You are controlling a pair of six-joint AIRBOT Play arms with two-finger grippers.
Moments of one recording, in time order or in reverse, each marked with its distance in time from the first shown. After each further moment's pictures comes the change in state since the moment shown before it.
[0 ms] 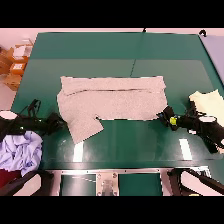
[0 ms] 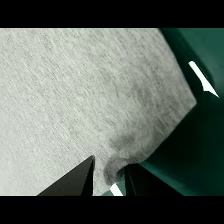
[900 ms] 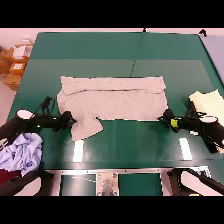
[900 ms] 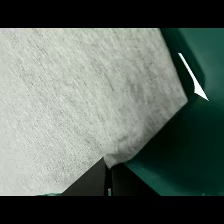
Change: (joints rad) left arm -0.239 -0.023 0.000 -0.153 0.187 0.016; right arm -0.037 0.034 0.012 -0.039 0.084 -0.064
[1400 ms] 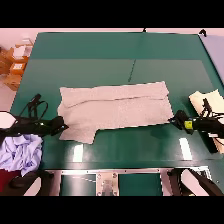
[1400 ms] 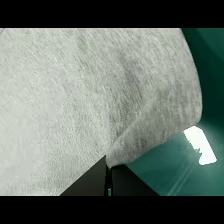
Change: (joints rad) left arm -0.002 0.362 0.060 0.322 -0.309 -0.275; right arm -0.157 0.206 0.073 -0.257 0.275 0.114
